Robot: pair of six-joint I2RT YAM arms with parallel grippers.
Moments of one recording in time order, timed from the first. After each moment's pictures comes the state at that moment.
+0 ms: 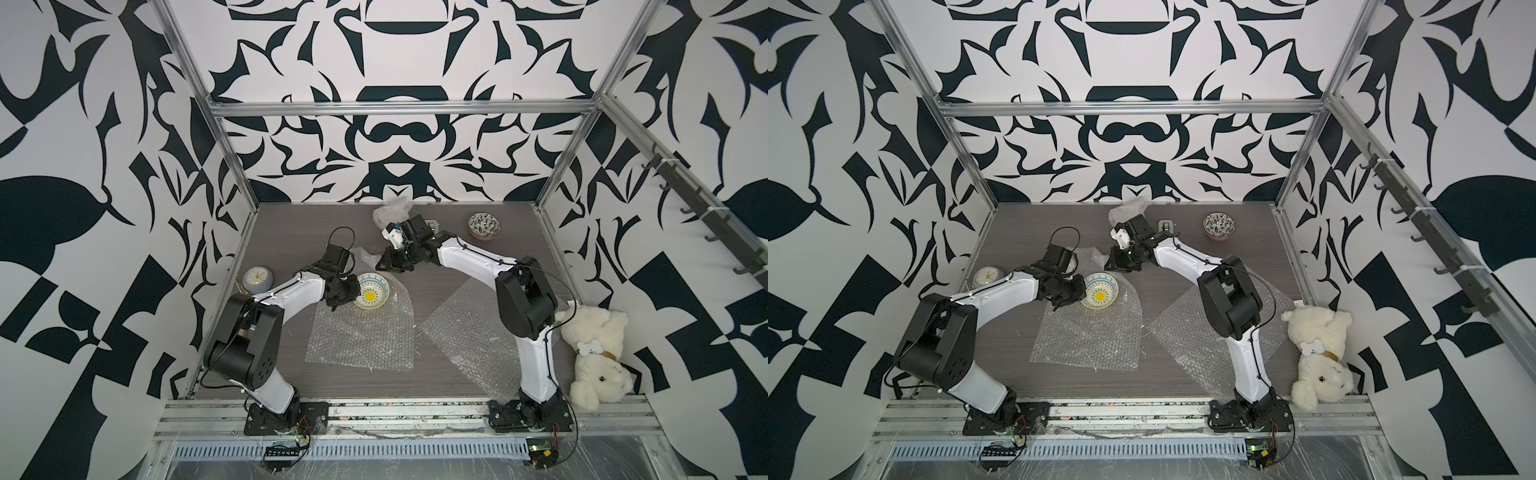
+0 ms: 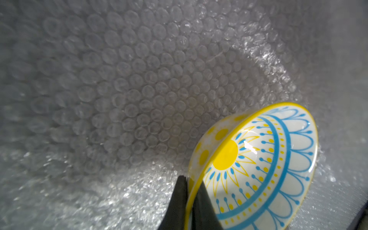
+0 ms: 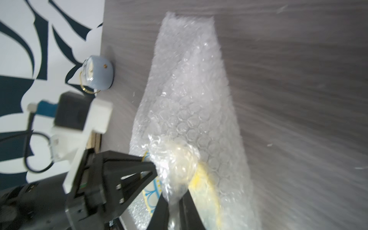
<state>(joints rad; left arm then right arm) -0.39 1.61 0.92 -0.45 0.19 -0.61 0.64 2.08 1.63 -0.44 -0.58 0.55</state>
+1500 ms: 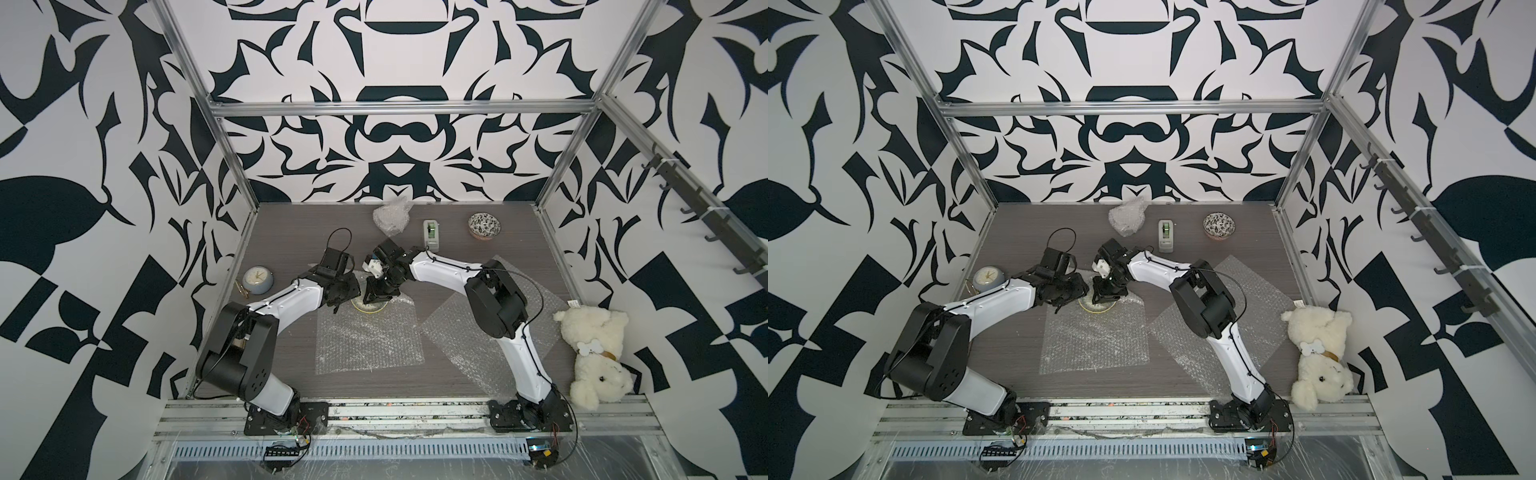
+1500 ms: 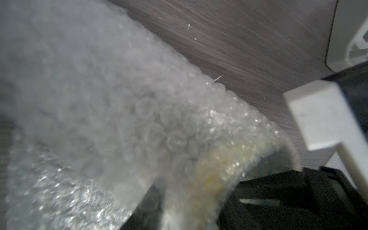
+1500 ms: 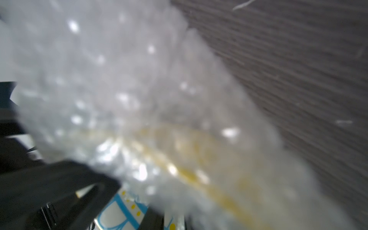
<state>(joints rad) -0.41 1.55 0.84 -0.32 0.10 -0.70 0.76 2.25 1.72 -0.63 -0.54 0.49</state>
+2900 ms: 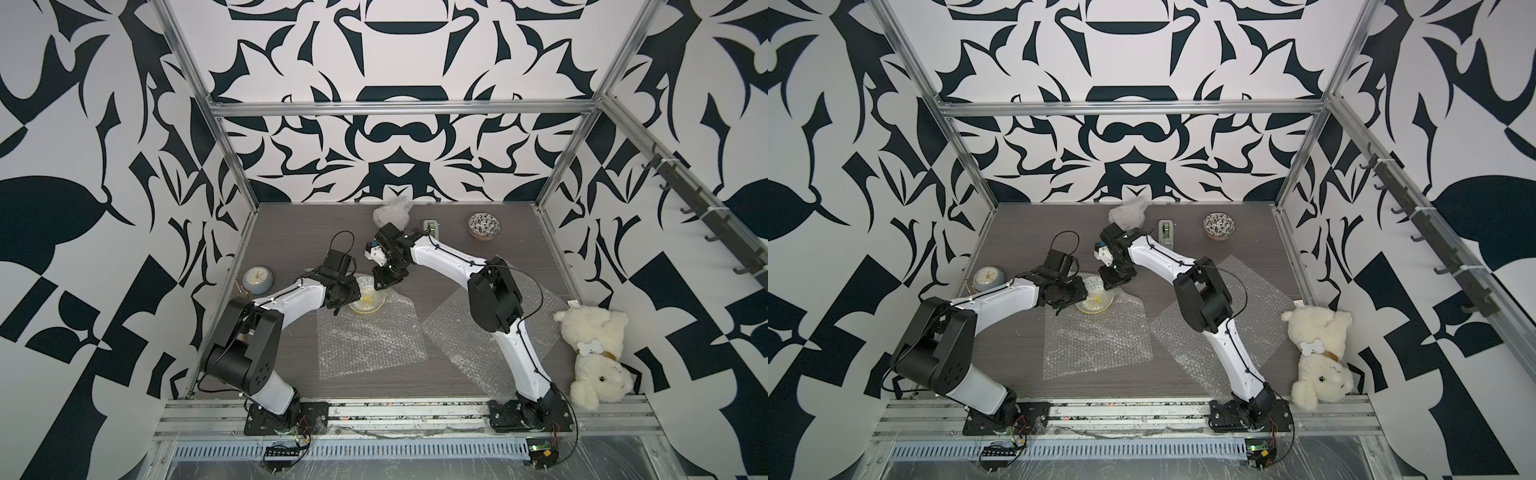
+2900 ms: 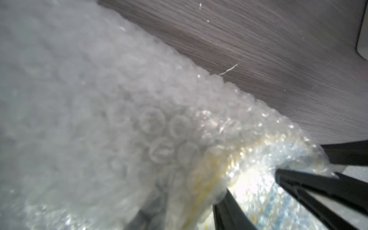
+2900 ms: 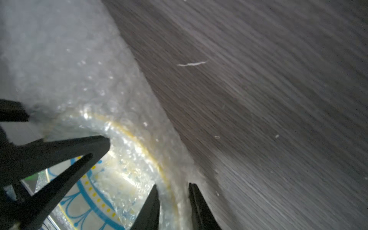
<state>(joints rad) -0.41 1.57 0.85 -0.36 0.08 -0.67 0.71 2.32 1.98 -0.94 -0.31 0.14</state>
